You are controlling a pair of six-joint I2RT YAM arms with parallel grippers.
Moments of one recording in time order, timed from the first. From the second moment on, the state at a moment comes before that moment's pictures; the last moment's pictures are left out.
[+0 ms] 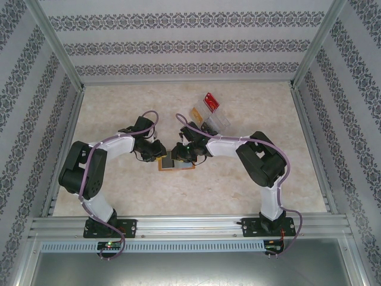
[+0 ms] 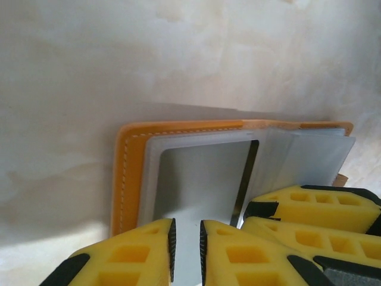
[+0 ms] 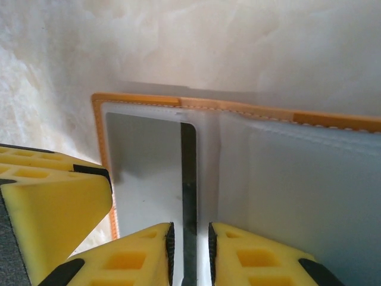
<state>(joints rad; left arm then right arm) -0.31 1.71 0.96 -0.46 0.44 -0.70 0.72 1.99 1.18 -0.18 -0.44 0.86</state>
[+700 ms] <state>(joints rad) -0.31 1.72 0.94 -0.46 0.37 -0.69 0.70 2.01 1.16 -0.10 -0.51 0.89</state>
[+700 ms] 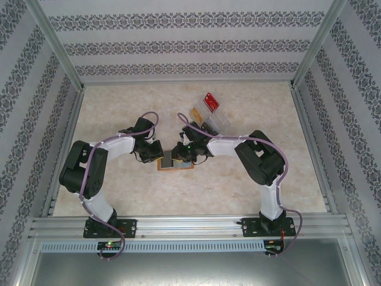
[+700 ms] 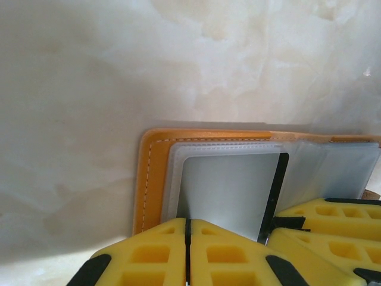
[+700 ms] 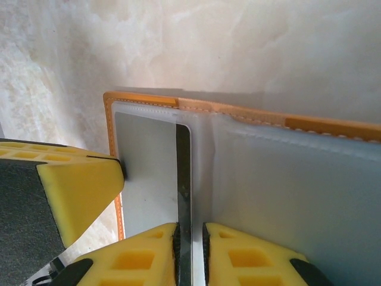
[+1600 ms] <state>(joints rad) -0.31 1.72 0.94 -0.44 0.39 -0.68 0.68 2.01 1.11 -0.02 -0.57 0.89</state>
